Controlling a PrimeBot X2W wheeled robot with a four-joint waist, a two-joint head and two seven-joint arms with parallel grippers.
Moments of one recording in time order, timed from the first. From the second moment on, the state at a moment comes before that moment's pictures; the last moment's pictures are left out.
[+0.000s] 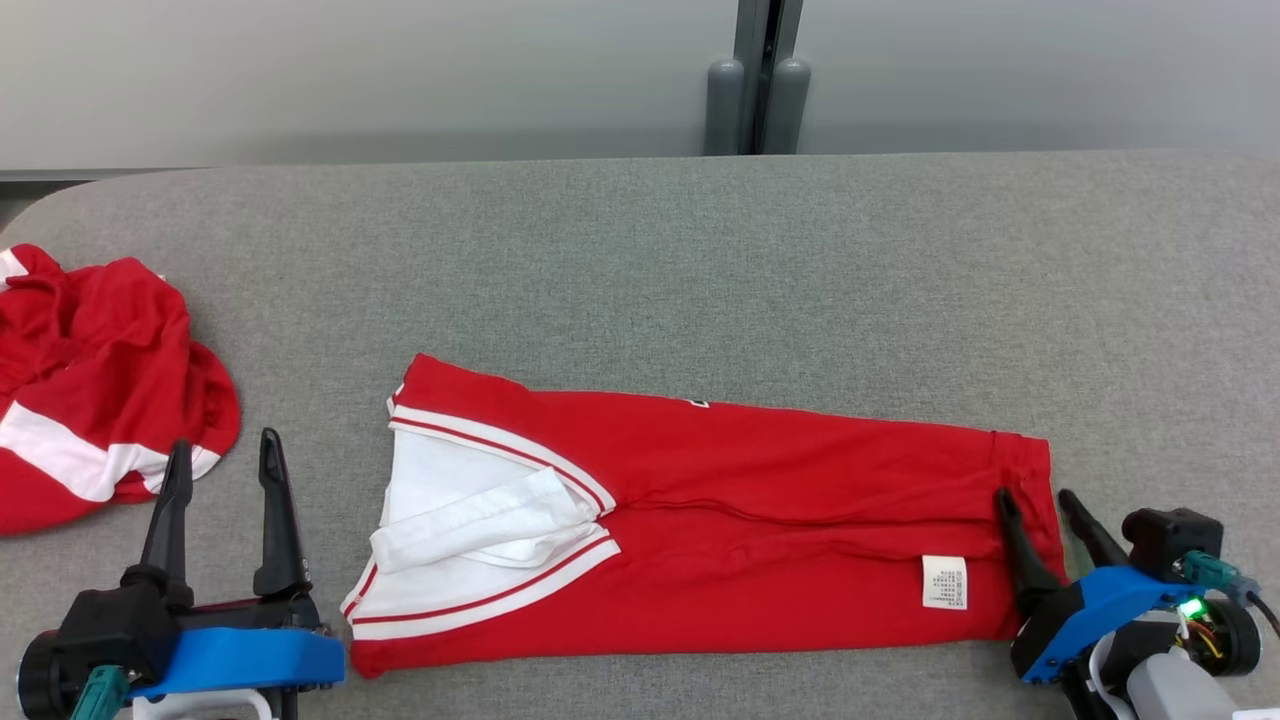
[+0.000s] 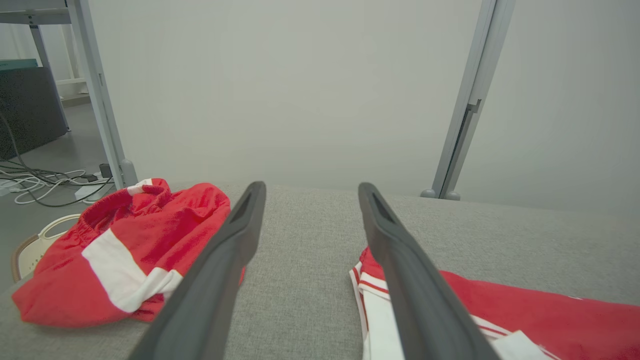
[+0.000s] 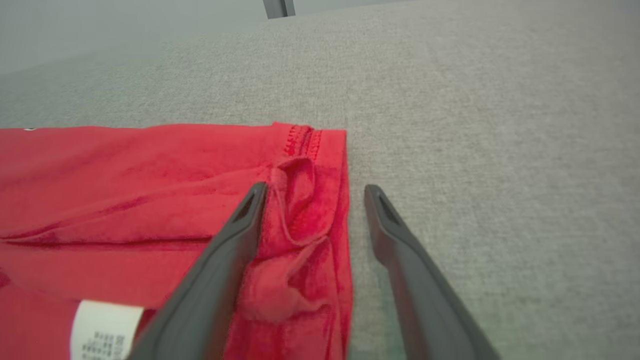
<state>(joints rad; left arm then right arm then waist) -0.02 0.14 0.03 0.10 -0.23 -0.04 -0.26 -0.30 -0.21 0.09 0.74 0.36 0.13 -0.23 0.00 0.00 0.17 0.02</state>
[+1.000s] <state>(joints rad) -0.02 0.06 0.18 0.15 -0.09 -0.10 -0.26 -0.36 -0.37 0.01 0.84 0.42 0.13 -0.23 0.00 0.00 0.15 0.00</state>
